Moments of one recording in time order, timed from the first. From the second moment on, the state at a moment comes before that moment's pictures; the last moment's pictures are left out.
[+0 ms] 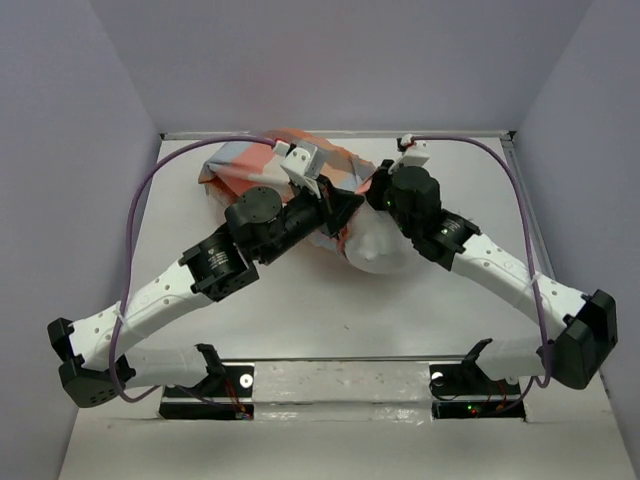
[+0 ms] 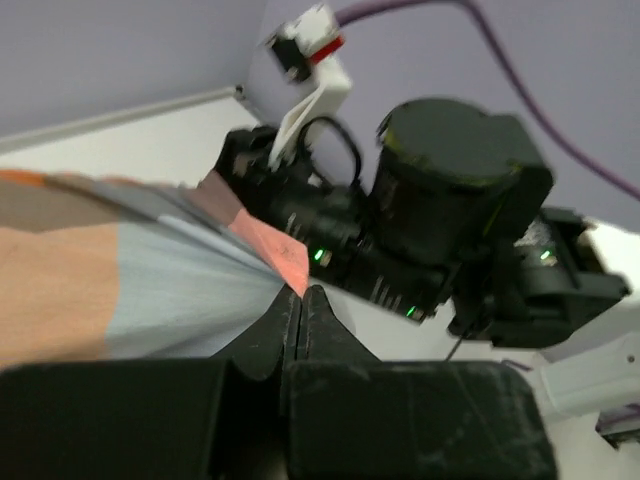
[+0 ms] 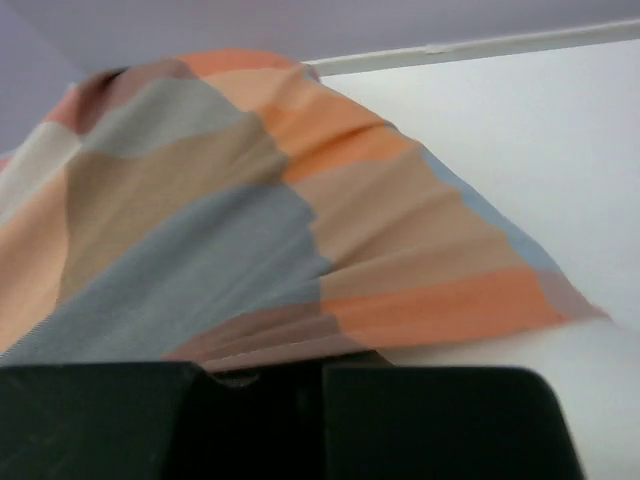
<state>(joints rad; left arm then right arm) -1.05 1.13 1.33 -0.13 -0.17 -0.38 0.74 1.34 1.20 -0.02 0.44 0.45</state>
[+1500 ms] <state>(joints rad) -1.22 0.94 1.06 -0.03 -0.37 -0.50 0.74 1.00 0.74 -0.06 0.31 0.59</state>
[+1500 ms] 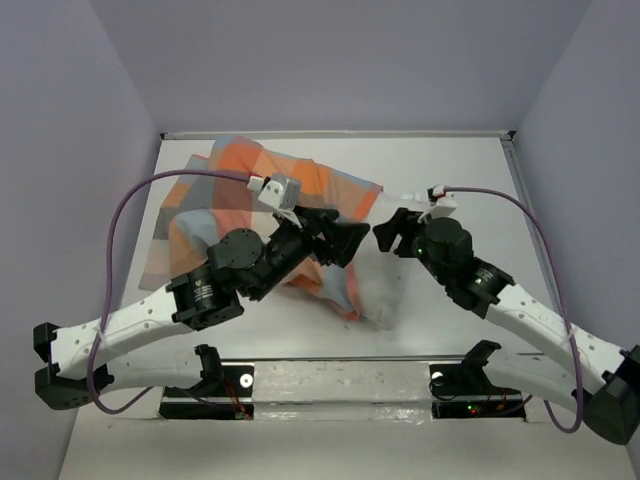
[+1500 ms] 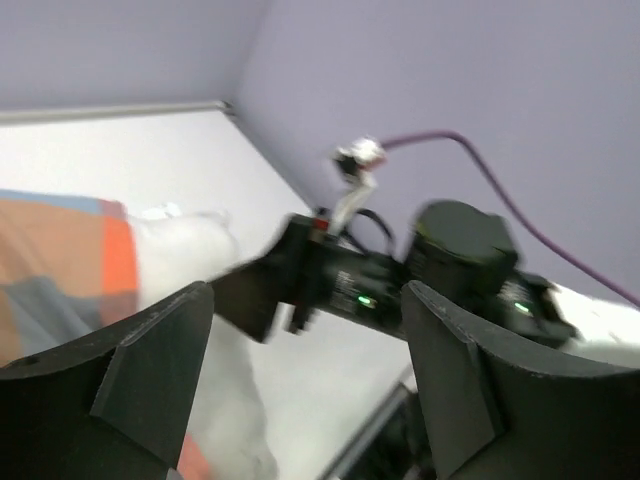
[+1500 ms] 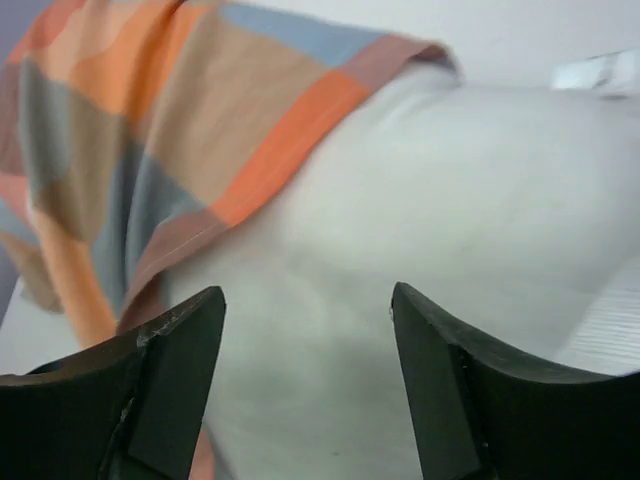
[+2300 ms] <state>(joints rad) -1.01 1.83 1.52 -0.21 -0.64 0.12 0.45 0.88 0.70 -0.21 0.30 0.59</state>
